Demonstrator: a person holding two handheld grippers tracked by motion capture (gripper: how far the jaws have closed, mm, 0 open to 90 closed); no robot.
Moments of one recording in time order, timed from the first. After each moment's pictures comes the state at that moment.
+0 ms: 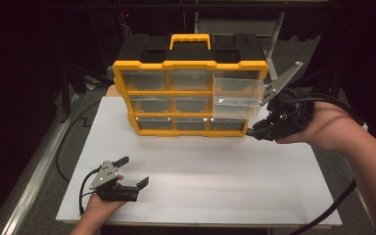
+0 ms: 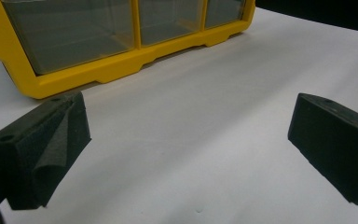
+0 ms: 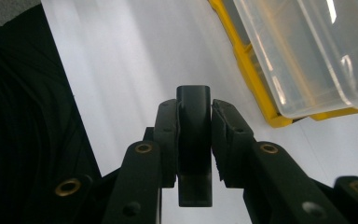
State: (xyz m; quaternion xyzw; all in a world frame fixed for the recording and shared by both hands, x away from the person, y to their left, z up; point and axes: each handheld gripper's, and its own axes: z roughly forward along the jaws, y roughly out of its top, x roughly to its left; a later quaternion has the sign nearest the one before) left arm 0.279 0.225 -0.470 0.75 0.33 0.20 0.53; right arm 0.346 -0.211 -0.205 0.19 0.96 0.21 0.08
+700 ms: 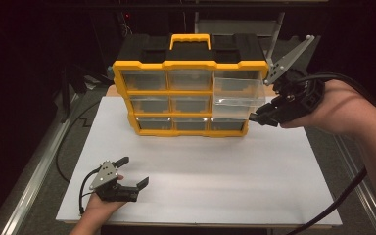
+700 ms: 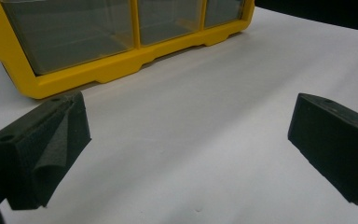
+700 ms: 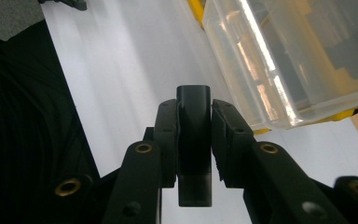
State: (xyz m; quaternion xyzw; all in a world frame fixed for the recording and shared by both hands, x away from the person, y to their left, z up) left arm 0.279 0.225 -0.470 0.75 0.33 0.20 0.53; right arm 0.352 -0.211 -0.165 0.19 0.95 0.22 0.09
